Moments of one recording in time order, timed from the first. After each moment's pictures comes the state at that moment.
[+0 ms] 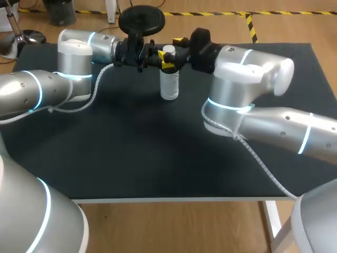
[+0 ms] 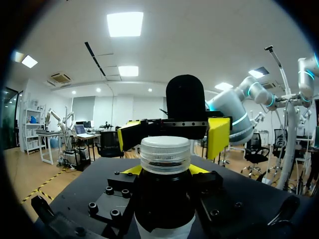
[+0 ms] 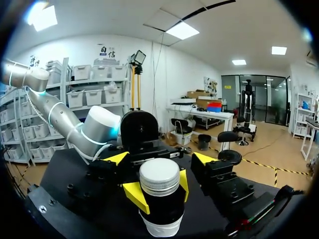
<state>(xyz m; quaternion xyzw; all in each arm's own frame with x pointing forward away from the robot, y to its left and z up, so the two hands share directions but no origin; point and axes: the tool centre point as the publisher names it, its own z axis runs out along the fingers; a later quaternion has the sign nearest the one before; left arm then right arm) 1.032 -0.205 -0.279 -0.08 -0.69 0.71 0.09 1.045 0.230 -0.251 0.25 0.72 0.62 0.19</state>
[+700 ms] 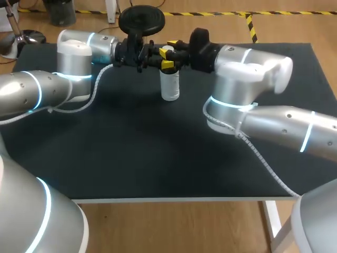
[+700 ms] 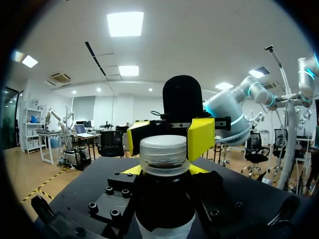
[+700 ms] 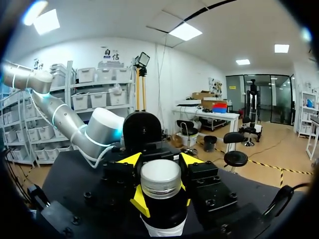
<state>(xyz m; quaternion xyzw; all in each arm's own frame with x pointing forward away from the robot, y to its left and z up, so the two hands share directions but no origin) 1.033 -0.203 -0.281 -0.08 -0.69 0.71 0.09 1.045 0.238 -0.252 0.23 0.72 0.63 0.16</state>
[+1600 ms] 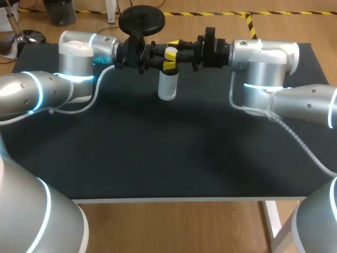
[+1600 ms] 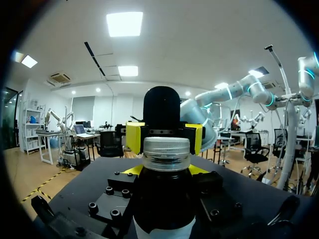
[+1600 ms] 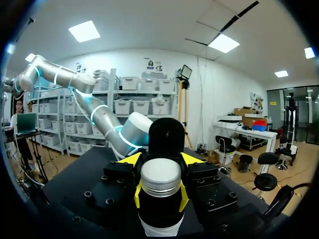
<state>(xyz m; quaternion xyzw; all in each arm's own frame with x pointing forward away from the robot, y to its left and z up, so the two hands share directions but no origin) 1.028 -0.208 -0.282 -0.09 -0.69 0.71 0.09 1.031 0.228 -0.253 0.04 0.72 0.69 0.06</state>
